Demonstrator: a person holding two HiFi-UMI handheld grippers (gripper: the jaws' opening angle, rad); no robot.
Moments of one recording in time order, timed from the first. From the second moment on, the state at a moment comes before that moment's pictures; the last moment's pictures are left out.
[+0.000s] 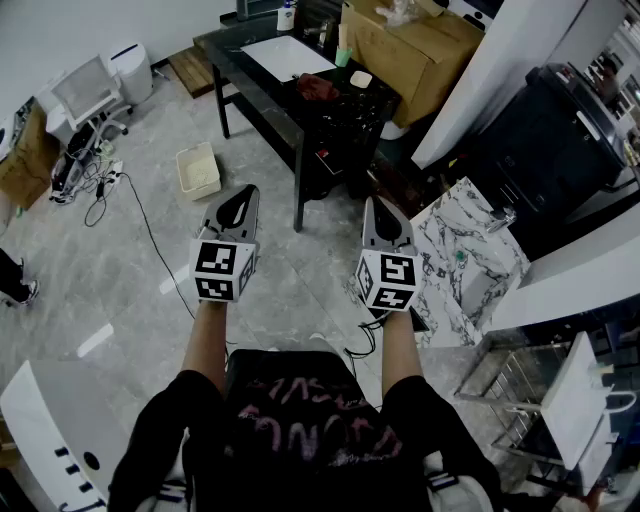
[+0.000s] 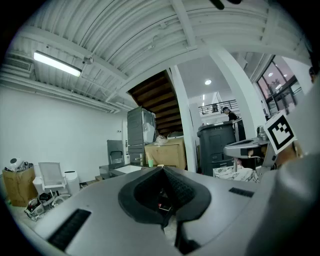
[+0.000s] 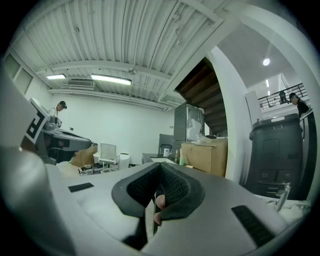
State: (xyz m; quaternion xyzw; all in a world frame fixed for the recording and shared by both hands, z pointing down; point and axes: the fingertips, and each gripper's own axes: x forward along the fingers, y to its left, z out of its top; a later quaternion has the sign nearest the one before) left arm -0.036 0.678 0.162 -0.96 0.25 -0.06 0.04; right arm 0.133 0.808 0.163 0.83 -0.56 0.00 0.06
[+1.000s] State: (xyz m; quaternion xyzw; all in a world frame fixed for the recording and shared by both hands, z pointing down) left arm -0.061 0.658 0.172 -0.96 0.25 -0.07 0.04; right arm 0.109 0.787 0.170 0.83 -0.55 0.00 0.07
